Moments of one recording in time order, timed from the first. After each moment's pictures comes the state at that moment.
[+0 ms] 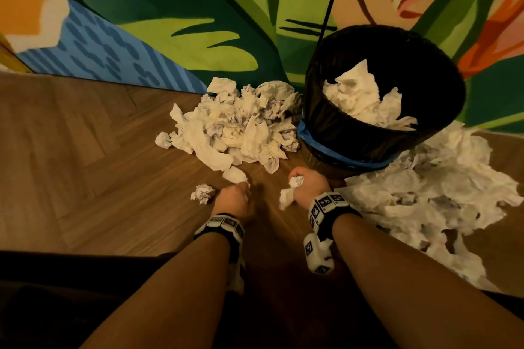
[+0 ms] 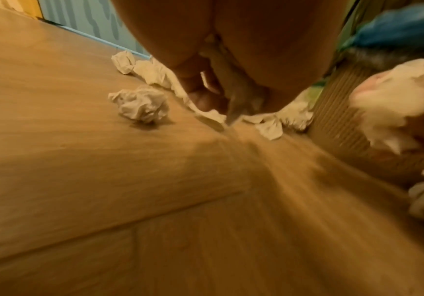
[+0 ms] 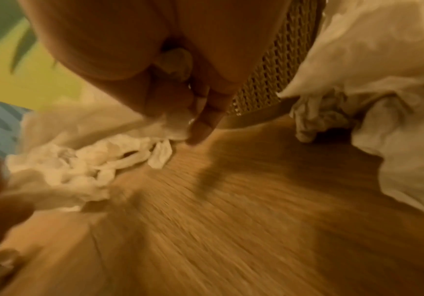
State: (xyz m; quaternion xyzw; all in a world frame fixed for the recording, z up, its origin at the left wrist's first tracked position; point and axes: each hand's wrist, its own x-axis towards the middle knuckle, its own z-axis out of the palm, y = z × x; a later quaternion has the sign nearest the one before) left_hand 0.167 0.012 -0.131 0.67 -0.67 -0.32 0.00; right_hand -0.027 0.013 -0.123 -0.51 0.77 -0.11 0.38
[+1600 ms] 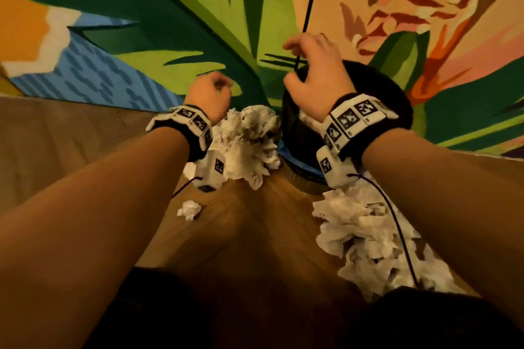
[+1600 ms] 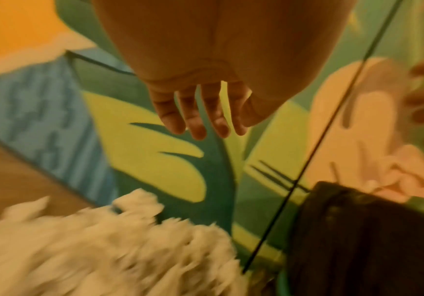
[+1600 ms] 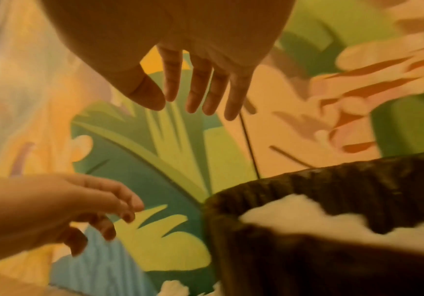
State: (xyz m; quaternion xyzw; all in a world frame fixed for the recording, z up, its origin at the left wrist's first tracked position) left_hand 0.155 -0.123 0.062 0.61 -0.70 -0.24 0.29; right_hand -0.051 -0.058 0.125 -0.72 0.61 -0.33 0.06
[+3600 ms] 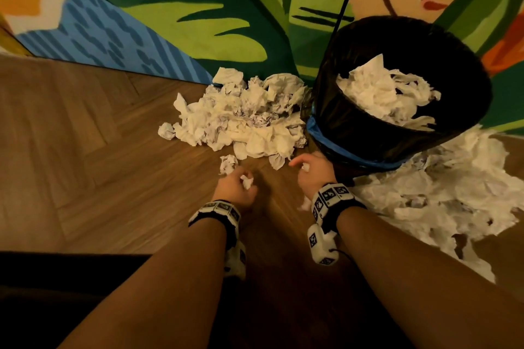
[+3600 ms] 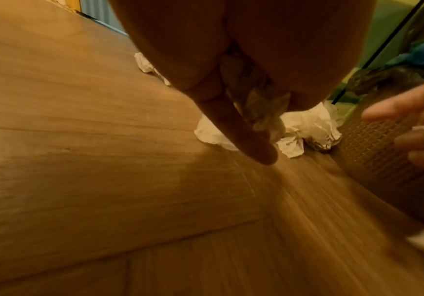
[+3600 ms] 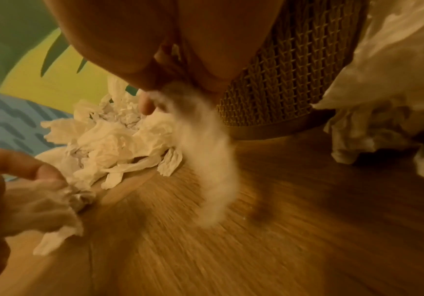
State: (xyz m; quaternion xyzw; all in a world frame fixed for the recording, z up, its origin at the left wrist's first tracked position) left_hand 0.180 -0.001 -0.139 0.68 -0.60 -0.41 0.11; right_hand -0.024 -0.004 -0.124 -0.55 0.75 -0.21 0.30
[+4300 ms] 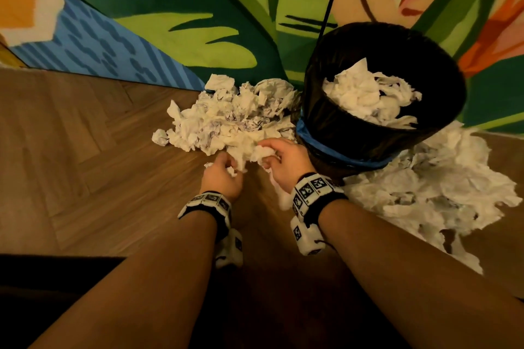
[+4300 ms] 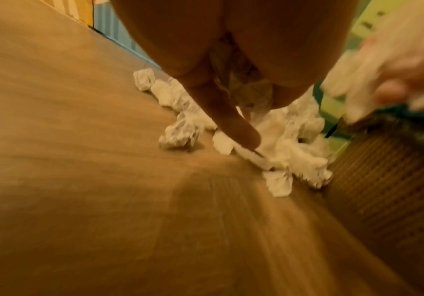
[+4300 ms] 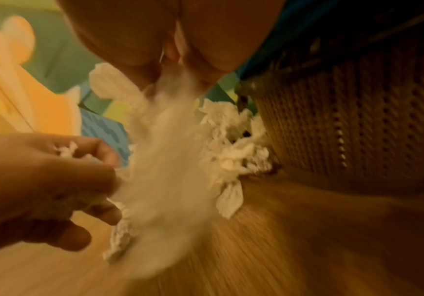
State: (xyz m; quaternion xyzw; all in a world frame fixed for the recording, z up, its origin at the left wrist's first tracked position) left_hand 0.180 -0.016 -0.117 0.70 -0.61 -0.32 0.20; right_hand 0.007 -0.014 -0.076 -0.63 0.63 -0.29 0.34
